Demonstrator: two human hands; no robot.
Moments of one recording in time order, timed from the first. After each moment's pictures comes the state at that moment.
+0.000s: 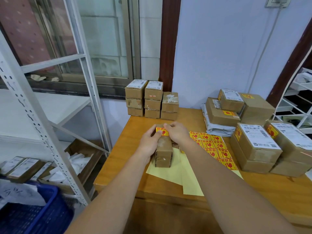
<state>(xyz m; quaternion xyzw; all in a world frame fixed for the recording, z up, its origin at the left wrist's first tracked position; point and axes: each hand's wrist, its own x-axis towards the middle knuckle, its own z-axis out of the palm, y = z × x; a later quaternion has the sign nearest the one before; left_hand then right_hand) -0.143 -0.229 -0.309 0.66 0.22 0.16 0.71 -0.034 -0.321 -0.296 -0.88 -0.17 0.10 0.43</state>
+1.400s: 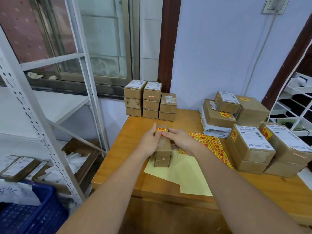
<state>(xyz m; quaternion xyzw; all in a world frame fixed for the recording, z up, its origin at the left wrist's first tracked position) -0.136 -0.224 -0.304 0.84 0.17 0.12 0.49 -0.048 -0.362 -0.290 -0.73 -0.25 0.31 0.55</state>
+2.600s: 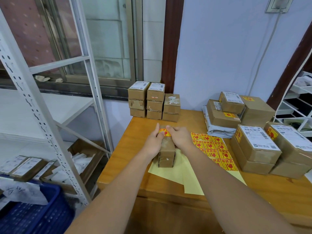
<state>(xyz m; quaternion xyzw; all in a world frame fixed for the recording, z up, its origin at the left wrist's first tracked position) -0.140 -0.229 -0.310 0.74 0.18 0.11 0.63 -0.045 -0.331 -0.304 -0.86 -0.17 0.08 0.48</state>
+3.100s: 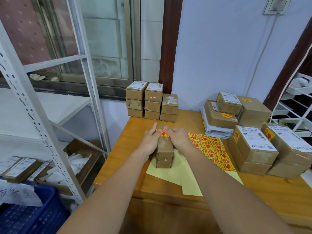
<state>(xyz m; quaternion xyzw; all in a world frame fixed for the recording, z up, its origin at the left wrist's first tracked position) -0.130 -0.219 -0.311 0.73 0.20 0.12 0.65 -0.042 -0.332 -0.306 -0.84 -0.18 0.10 0.50</state>
